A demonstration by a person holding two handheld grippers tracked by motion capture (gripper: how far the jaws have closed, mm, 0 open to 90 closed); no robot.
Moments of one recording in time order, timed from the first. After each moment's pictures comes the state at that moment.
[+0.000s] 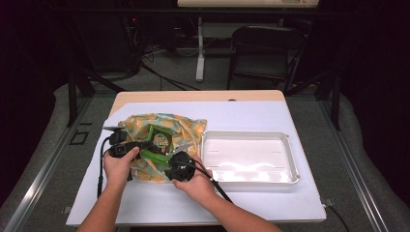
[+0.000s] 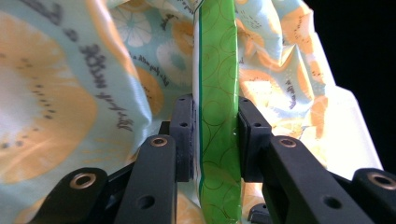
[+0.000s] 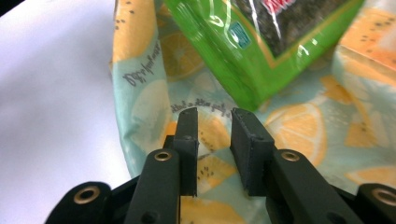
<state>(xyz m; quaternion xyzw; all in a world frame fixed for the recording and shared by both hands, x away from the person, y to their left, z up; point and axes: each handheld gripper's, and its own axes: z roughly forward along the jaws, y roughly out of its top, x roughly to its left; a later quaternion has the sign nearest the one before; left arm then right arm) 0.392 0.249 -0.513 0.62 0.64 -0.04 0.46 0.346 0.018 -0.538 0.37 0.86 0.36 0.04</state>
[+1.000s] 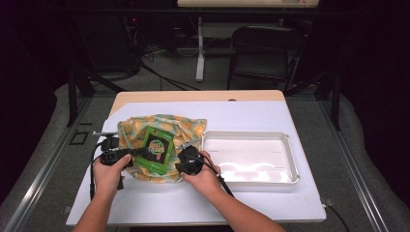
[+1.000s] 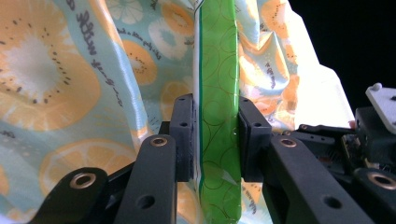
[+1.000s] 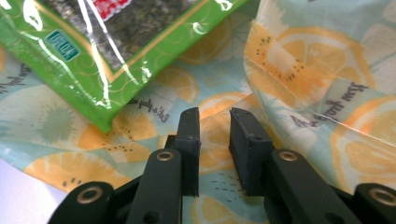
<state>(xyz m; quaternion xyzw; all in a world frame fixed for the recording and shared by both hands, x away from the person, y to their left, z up) 0.363 0.263 -0.506 0.64 0.62 -0.06 0.46 0.366 -0.003 -0.548 0.41 0.84 0.35 0.07</state>
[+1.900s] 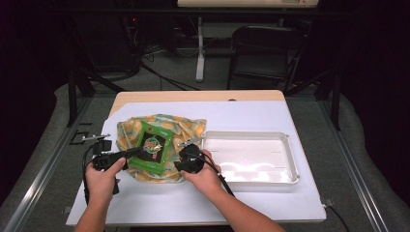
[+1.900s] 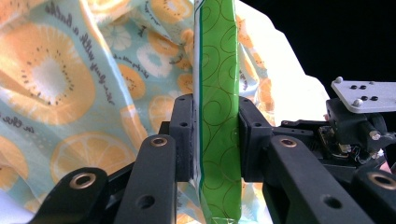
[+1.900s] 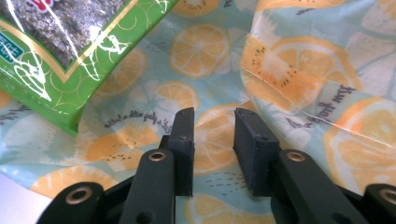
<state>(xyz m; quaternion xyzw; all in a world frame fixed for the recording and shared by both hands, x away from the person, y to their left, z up) 0.339 0.267 -0.484 0.64 0.59 -0.01 0.49 0.368 -0.007 -0.541 0.42 0.83 0.36 0.06</state>
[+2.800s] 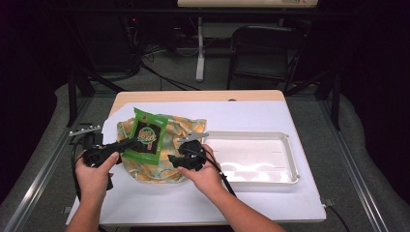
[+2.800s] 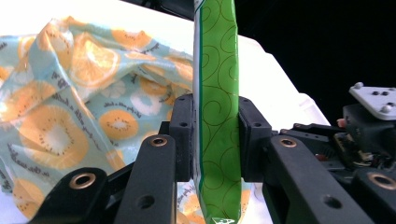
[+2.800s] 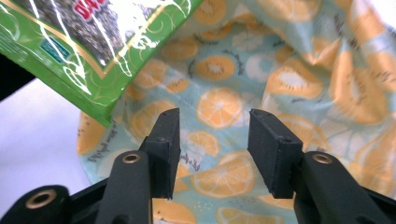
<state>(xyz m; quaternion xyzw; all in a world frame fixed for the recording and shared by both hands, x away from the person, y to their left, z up) 0.326 0.267 -0.437 0.65 0.55 0.05 0.52 0.354 -0.011 -0.498 0.39 0.80 0.44 0.09</state>
